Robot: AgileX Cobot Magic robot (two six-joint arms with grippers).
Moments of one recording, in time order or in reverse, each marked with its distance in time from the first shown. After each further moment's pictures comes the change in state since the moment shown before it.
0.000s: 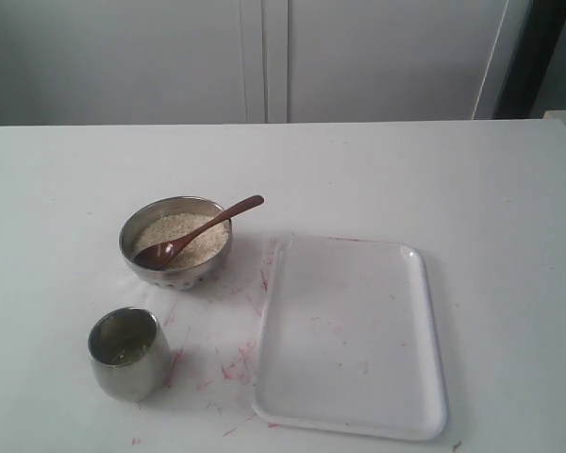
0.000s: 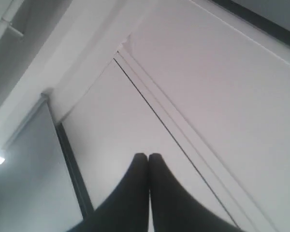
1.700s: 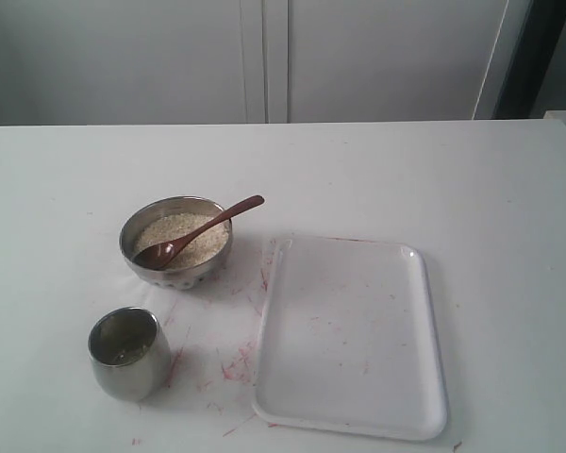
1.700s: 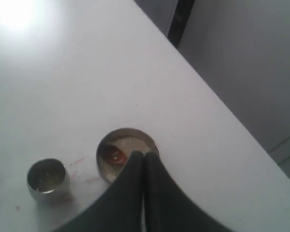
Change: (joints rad) left arm 0.000 0.000 0.000 0.000 0.000 0.000; right arm 0.438 0.642 -0.084 1.150 0.990 -2.167
